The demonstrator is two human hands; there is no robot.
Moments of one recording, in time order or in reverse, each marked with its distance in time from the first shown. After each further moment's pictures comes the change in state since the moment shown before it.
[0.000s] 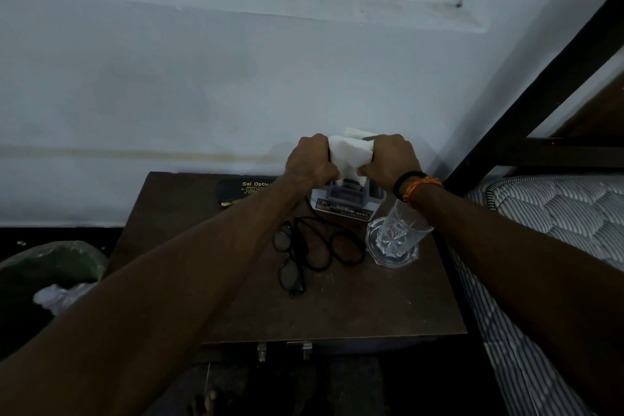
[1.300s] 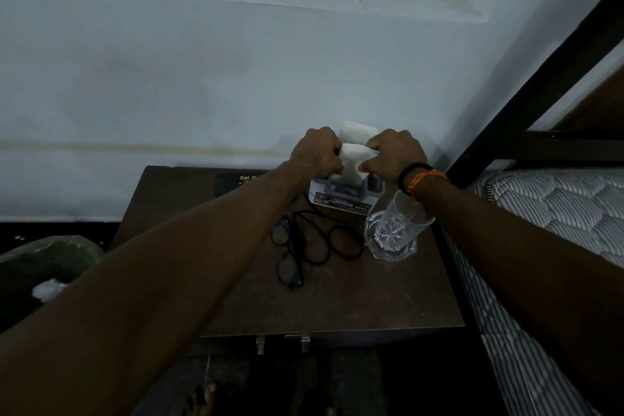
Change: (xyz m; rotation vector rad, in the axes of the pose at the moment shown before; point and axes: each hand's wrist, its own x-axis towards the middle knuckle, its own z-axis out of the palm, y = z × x) left_hand 0.010 0.009 0.004 0.110 -0.102 0.070; right_hand 0.004 0.014 0.000 0.001 -0.079 0.055
